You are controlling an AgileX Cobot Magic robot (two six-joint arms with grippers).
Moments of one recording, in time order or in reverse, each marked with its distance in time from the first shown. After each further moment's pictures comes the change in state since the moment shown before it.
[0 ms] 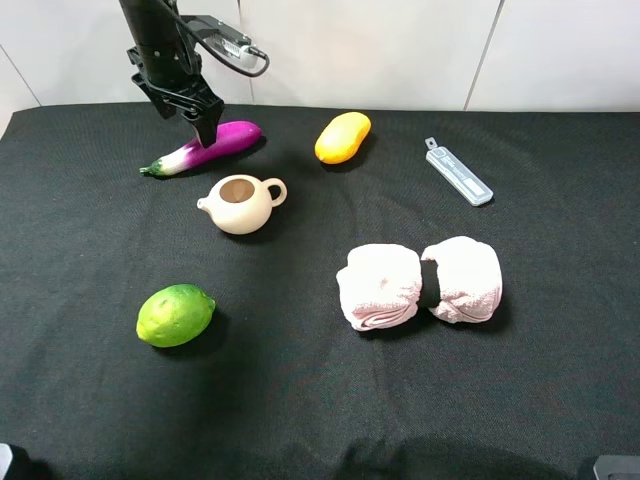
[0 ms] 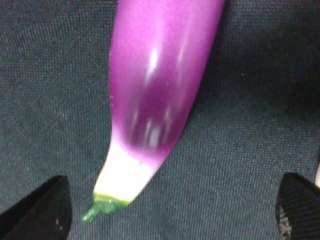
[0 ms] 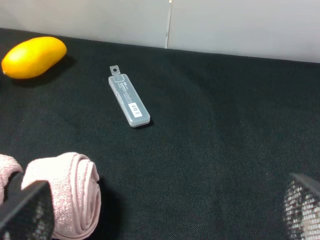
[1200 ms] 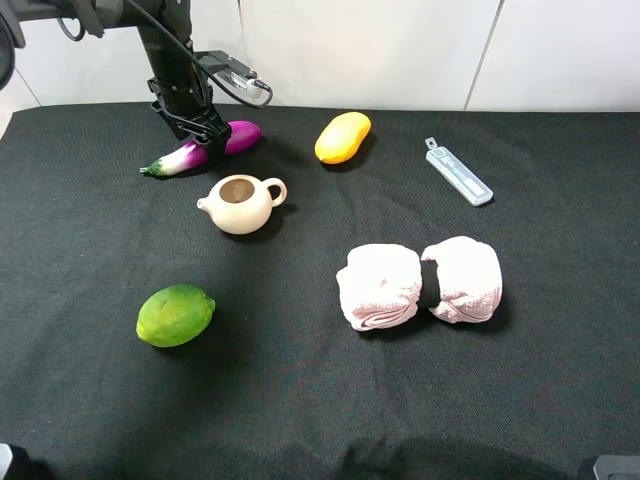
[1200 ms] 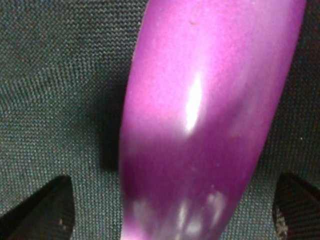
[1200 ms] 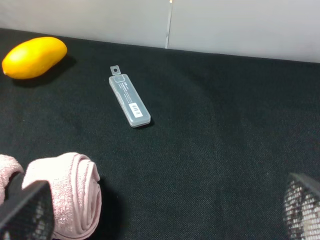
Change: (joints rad) left arm 0.027 0.172 -0.101 -0.010 -0.069 0.048; right arm 0.000 0.000 0.000 0.002 0.000 0.000
